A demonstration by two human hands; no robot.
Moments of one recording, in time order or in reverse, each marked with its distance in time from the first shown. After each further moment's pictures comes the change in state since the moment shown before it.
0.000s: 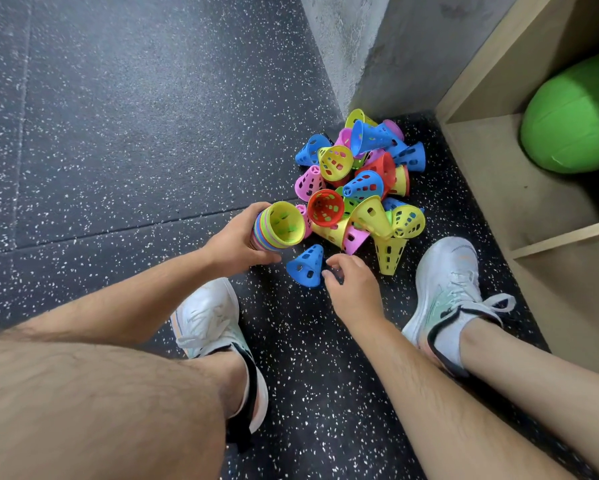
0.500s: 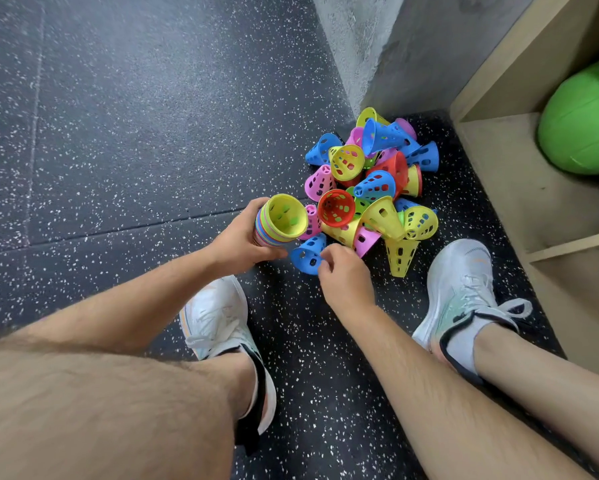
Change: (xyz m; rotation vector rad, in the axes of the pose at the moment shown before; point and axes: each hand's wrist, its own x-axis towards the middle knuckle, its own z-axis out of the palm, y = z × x) left_hand 0.000 -0.008 -0.002 -0.179 0.020 -0.029; right_hand 0.023 -0.026 0.019 -0.059 -0.006 -0.014
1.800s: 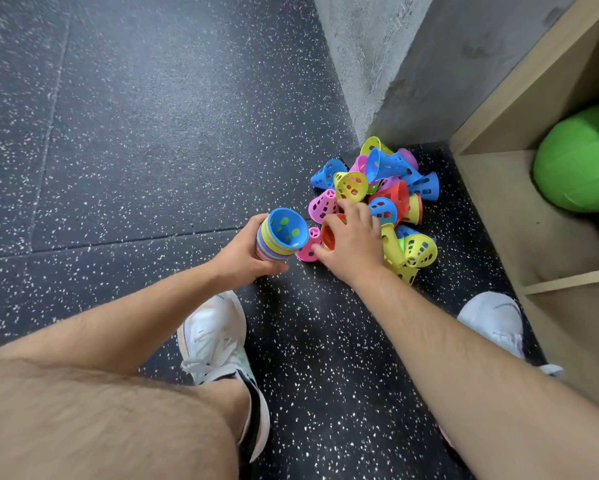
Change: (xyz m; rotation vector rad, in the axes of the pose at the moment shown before) left_hand 0.003 0.005 -0.005 -0.071 0.057 -0.052; right_hand 0.078 -0.027 -0.041 -0.546 0.130 -0.330
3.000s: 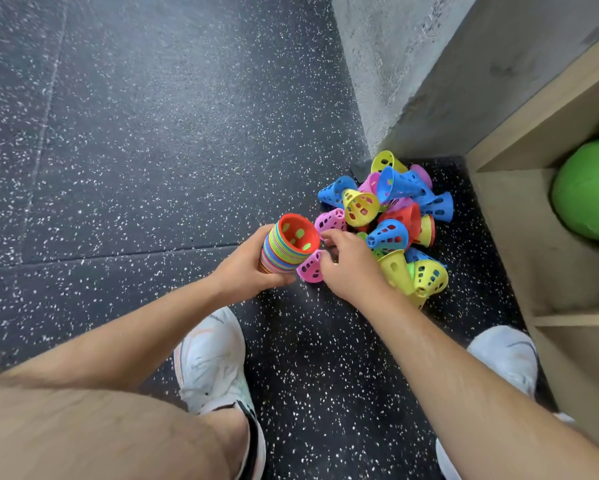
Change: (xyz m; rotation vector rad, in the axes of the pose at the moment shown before) left_hand 0.023 0.005 -0.007 0.011 0.016 0.037; right_hand 0.026 -0.013 -0.007 0.465 -0.242 0.126
